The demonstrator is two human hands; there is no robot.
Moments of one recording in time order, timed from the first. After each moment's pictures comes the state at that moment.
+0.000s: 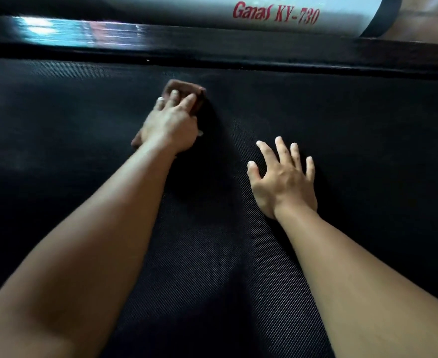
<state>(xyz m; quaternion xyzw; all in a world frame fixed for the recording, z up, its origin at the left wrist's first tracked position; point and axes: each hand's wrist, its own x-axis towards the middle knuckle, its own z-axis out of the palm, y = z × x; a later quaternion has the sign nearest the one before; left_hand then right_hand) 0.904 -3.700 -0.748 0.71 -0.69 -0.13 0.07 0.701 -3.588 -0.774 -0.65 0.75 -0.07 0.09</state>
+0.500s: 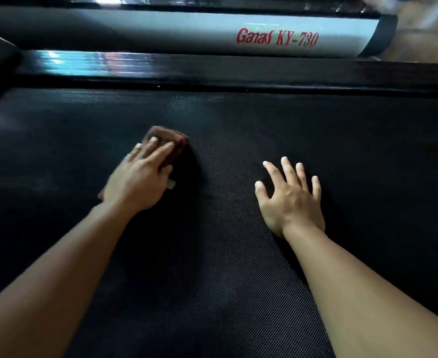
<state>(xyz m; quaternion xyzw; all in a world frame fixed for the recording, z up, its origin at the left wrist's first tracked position) 0.981 -3.640 -0.762 0.67 -0.72 -0.10 0.13 0.702 -3.588 -0.772 -0.64 0.76 -0.07 0.10</state>
